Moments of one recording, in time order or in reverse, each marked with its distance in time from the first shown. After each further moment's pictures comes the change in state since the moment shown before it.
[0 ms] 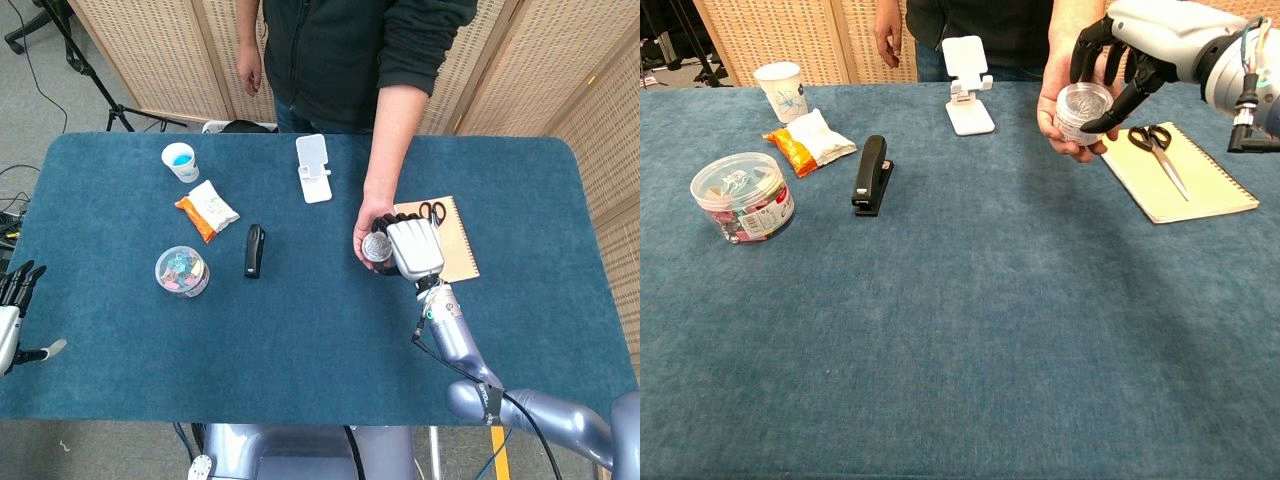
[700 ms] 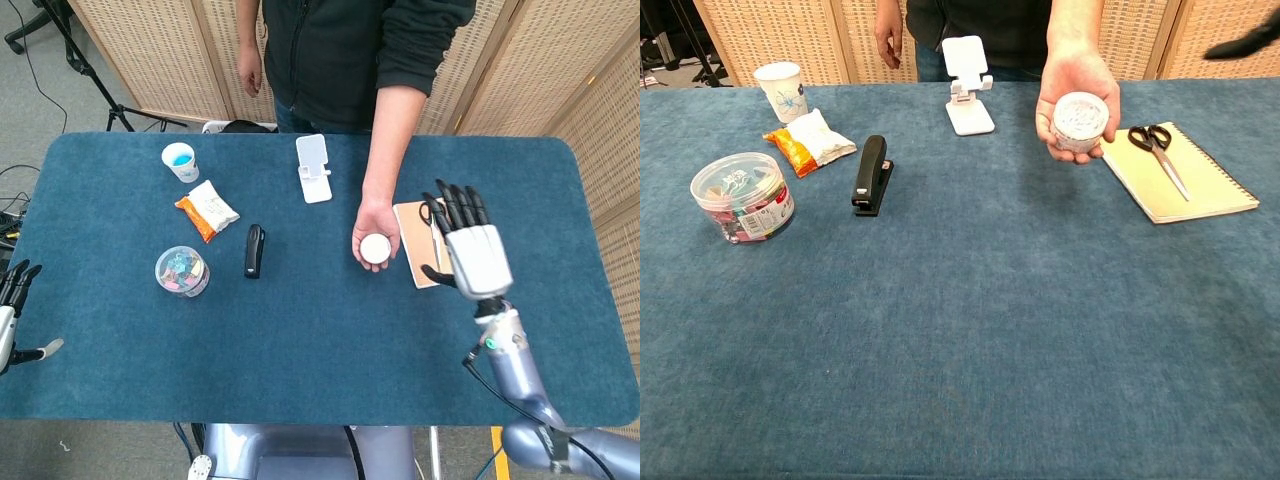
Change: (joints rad) left arm 0.006 0.007 0.000 0.001 0.010 0.017 -0.018; right arm -0.209 0.276 -0.085 -0.277 -0.238 0.303 0.074
